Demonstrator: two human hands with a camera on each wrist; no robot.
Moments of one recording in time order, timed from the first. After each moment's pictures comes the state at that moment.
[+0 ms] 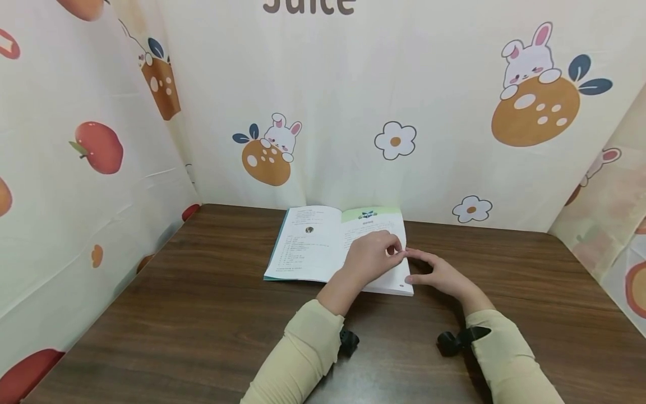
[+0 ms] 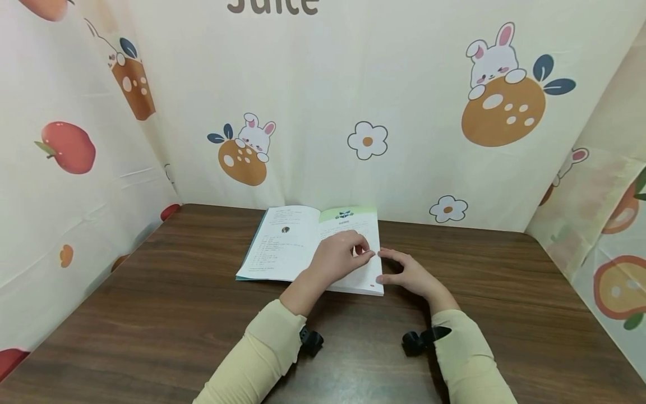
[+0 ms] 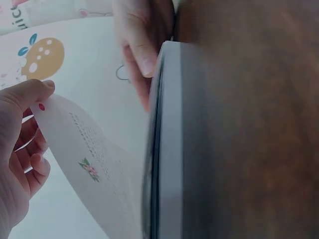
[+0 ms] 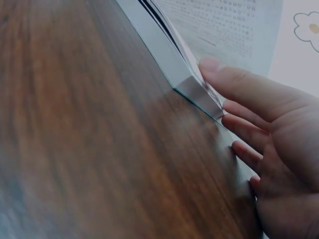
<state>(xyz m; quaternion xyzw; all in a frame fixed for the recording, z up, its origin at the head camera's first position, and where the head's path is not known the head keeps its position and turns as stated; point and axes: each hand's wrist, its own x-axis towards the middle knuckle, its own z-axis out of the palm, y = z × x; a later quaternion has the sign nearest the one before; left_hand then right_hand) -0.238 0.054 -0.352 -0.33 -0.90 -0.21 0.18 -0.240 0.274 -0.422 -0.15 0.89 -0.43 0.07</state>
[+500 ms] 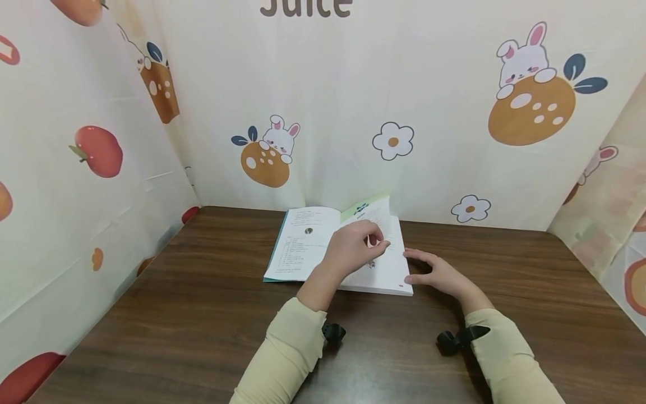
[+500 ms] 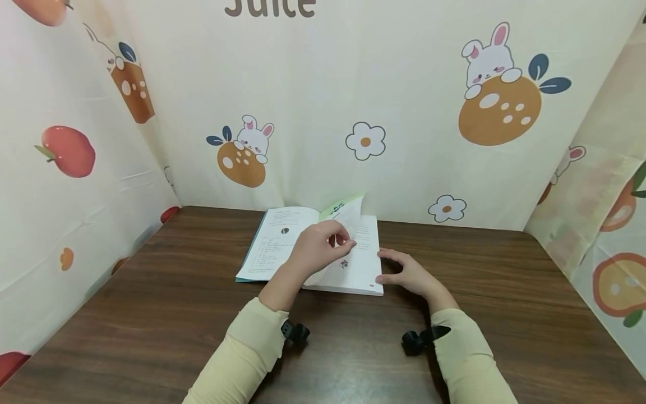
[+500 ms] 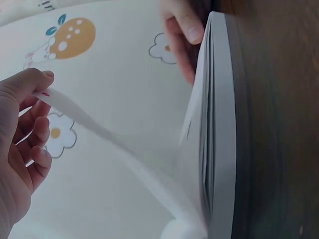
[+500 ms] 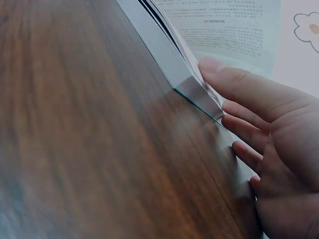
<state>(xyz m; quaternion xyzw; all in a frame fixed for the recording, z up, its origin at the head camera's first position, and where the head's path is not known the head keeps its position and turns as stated) -0.241 0.020 -0.334 -0.34 -0.87 -0.28 0.20 -0.240 0.275 -0.423 -0.17 0.89 -0.42 0.05</state>
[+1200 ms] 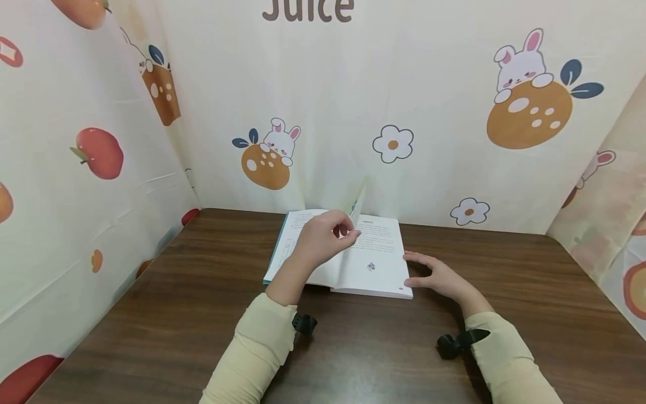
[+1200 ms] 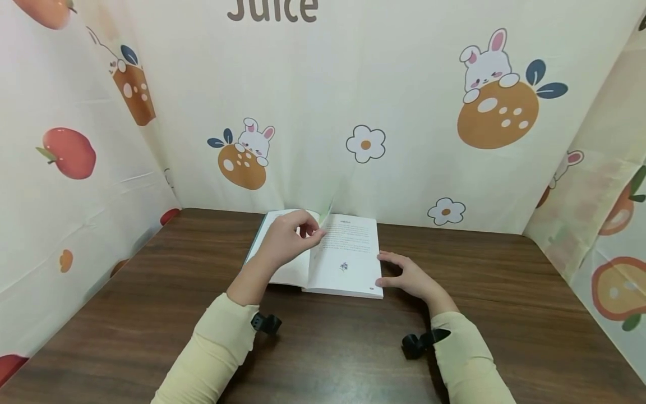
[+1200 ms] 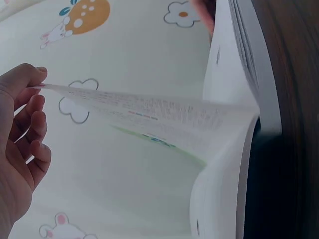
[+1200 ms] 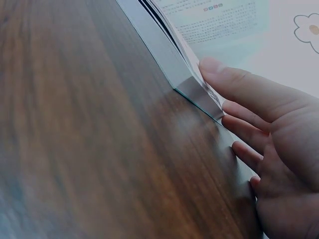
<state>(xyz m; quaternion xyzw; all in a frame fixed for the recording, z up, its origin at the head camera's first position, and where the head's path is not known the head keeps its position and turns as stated) -0.248 -0.029 -0.315 -0.34 -0.85 -0.33 0.24 -0.236 0.271 -0.423 -0.15 0.89 -0.42 0.05</state>
